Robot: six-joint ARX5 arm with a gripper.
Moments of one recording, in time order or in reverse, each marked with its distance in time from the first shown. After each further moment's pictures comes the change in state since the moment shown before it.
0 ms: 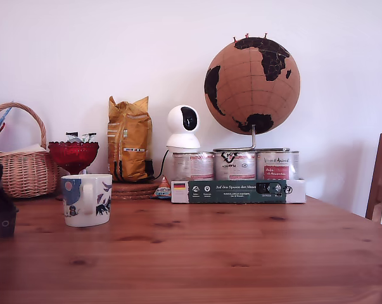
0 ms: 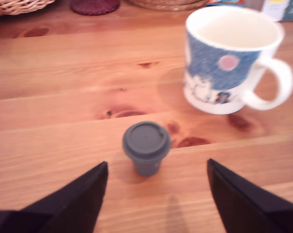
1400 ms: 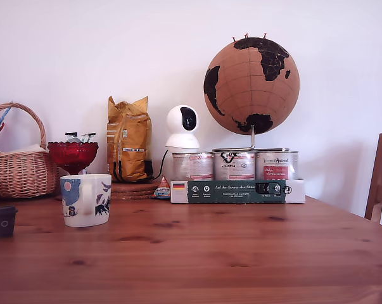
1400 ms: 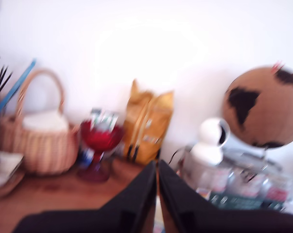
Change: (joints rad) arm 0.106 -1.543 -0.153 -0.653 0.110 -0.349
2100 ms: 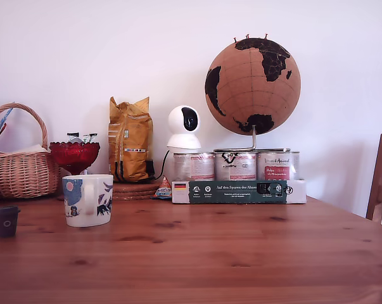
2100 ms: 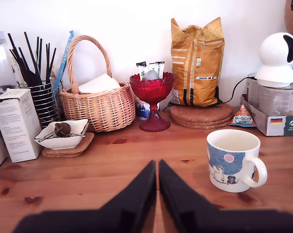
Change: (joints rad) arm -0.072 -0.031 -0.116 -0.166 -0.239 0.337
